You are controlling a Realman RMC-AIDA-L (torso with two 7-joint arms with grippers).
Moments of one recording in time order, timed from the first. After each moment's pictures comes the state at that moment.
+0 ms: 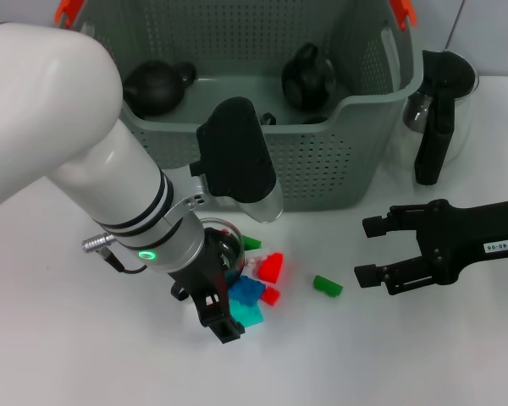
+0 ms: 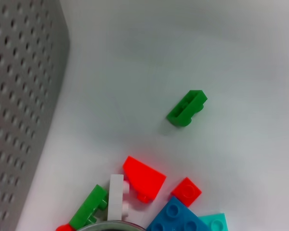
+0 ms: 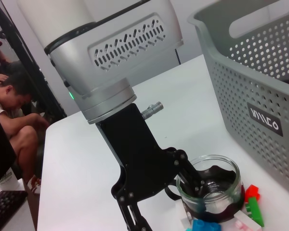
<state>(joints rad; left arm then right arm) -0.60 -2.17 1.66 1.30 2.63 1.48 -2.29 0.64 2.05 -0.74 -0.71 -2.20 -1.71 1.57</state>
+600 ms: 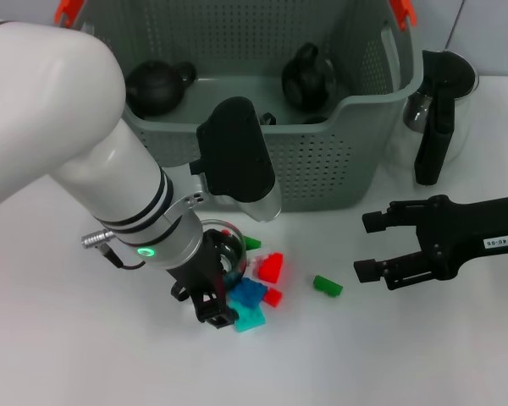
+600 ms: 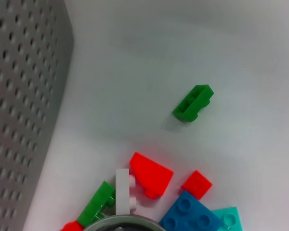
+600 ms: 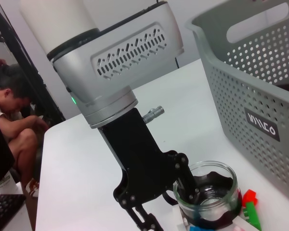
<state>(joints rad) -0.62 -2.17 1.65 1.27 2.64 1.47 -2.28 0.65 2.05 -0.73 -0.71 -2.20 -1.71 1.57</state>
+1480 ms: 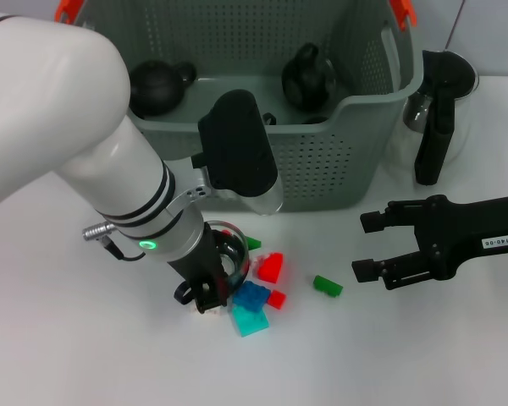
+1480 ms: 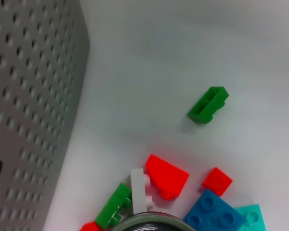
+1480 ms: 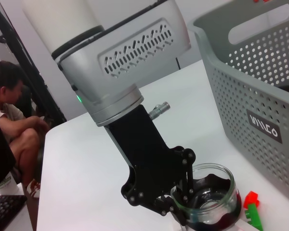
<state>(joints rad) -0.63 -2.17 1.66 1.28 2.67 1.46 -2.29 0.65 2.05 -0.73 -0.71 -2.20 -1.71 1.57</state>
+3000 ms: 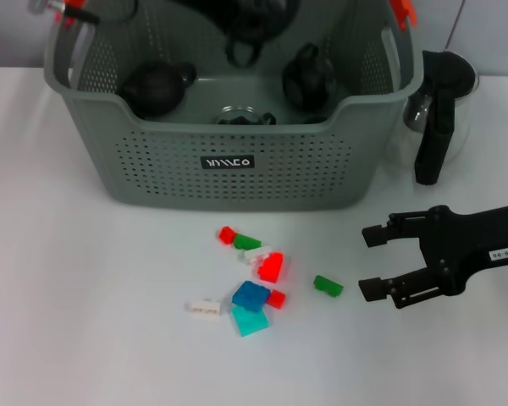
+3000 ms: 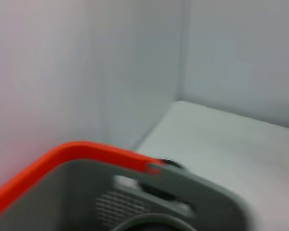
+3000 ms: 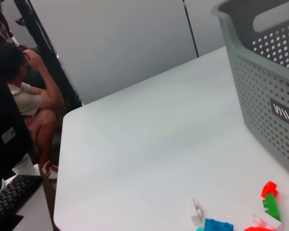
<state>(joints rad) -0.88 -2.03 0.95 1.29 2.25 1.56 -2.22 0.65 2.04 -0.76 -0.72 -2.20 -1.75 1.54</state>
